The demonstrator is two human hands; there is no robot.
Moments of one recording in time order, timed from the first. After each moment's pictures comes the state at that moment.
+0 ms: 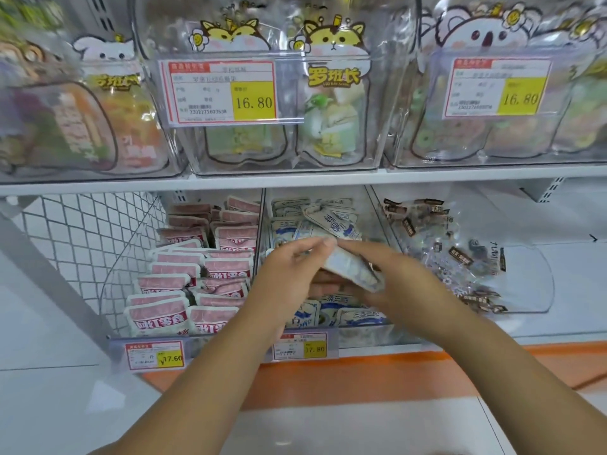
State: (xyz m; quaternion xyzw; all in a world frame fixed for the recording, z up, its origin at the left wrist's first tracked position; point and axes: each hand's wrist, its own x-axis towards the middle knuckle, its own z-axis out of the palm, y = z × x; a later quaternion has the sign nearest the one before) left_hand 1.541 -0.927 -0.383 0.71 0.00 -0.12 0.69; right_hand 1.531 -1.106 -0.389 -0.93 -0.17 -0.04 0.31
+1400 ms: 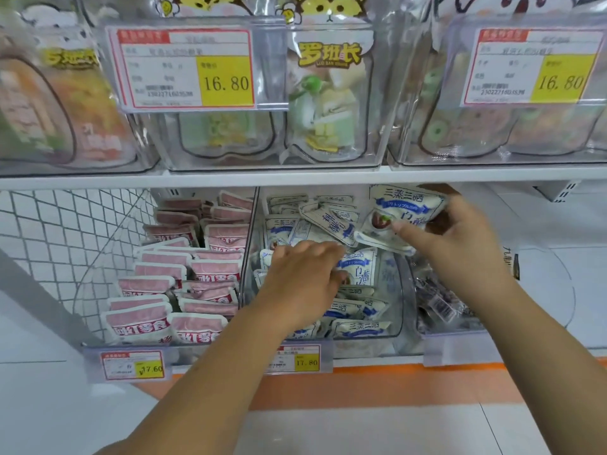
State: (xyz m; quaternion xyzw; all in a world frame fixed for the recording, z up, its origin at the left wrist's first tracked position) left_hand 1.583 -0.943 -0.413 0.96 -0.23 0.00 0.12; right_hand 1.560 -1.137 -0.359 -0.84 0.00 -0.18 0.52
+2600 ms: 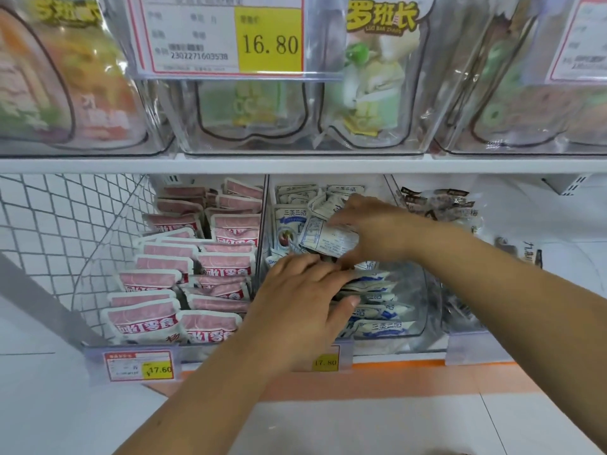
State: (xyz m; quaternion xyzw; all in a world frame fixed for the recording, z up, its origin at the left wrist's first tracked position) left_hand 1.551 -0.915 -0.421 0.95 -0.27 0.01 0.12; right_hand 1.645 -1.086 -0.384 -0.97 -0.21 0.11 0.02
